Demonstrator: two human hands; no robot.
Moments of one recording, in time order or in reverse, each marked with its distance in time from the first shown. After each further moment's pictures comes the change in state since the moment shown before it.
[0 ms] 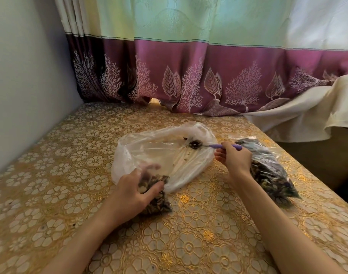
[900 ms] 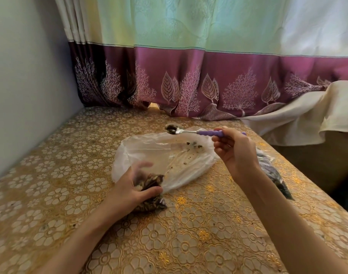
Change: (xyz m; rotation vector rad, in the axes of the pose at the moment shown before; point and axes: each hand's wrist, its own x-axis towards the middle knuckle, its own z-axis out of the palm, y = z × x) left_hand 0.003 -0.001 -0.004 -0.201 -0.053 -0.194; right_hand -0.041 -0.058 -0.001 0.326 -0.362 -0.032
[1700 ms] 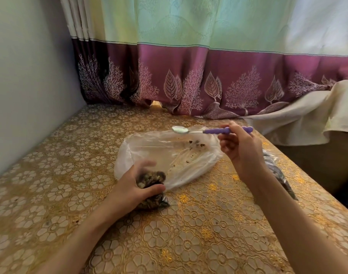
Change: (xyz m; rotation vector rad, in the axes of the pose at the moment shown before) left_hand 0.000 -0.003 -0.001 0.011 -0.009 -0.013; right_hand 0.007 0.002 -0.010 -0.088 -0.013 -0.085
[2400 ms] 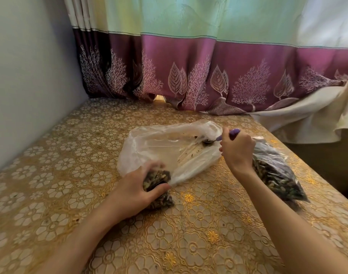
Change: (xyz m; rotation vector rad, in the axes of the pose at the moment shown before) left_hand 0.000 0.002 -0.001 0.278 -0.048 0.114; right_hand 0.038 0.055 -0.004 -0.941 0.284 -0.324
